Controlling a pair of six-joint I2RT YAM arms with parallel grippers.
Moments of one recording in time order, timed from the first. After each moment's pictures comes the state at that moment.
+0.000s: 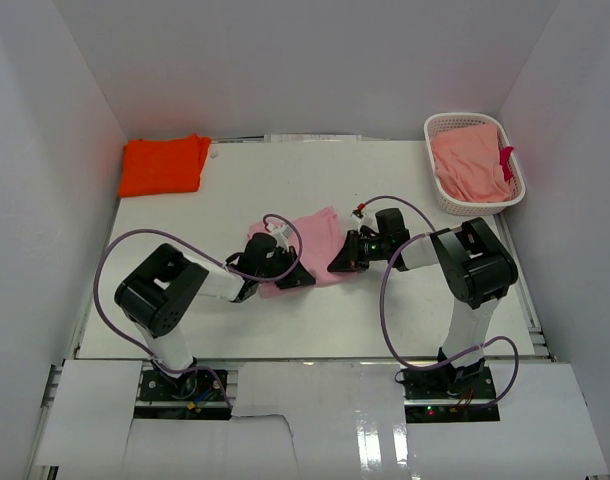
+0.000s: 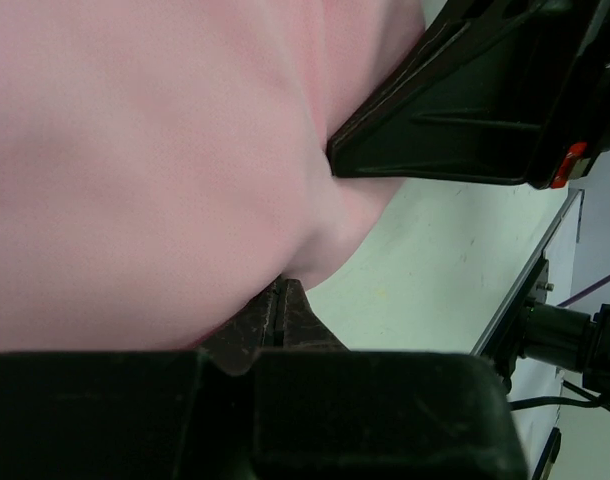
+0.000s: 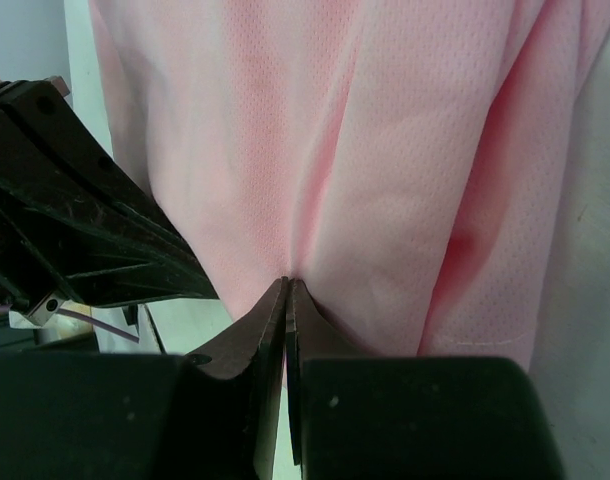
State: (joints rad) left arm -0.63 1.73 0.61 0.53 0.39 -0.76; right arm 0.40 1.89 0.77 0.37 -0.82 0.54
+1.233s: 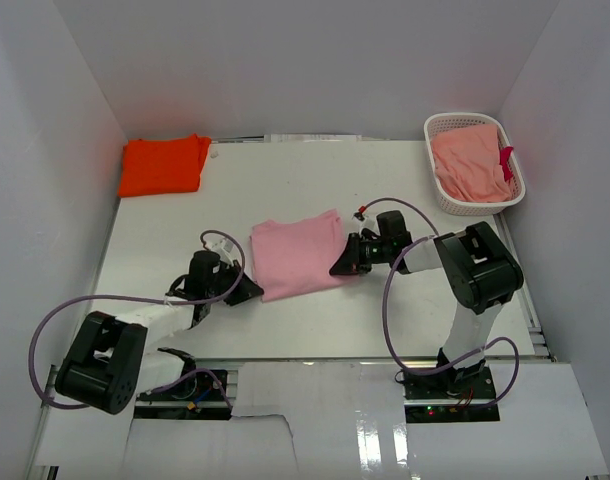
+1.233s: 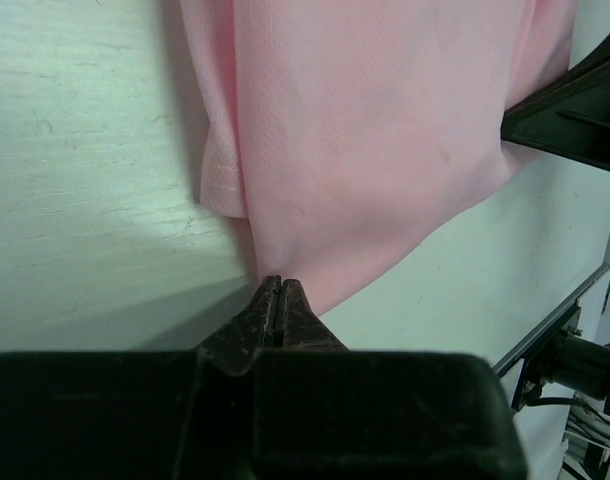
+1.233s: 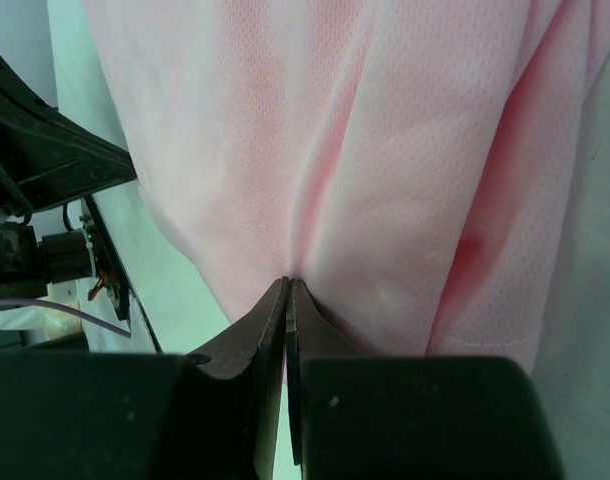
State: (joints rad) left arm -0.32 1.24 0.26 0.29 0.38 -0.69; right arm 0.41 1.85 0.74 0.35 -0.79 0.53
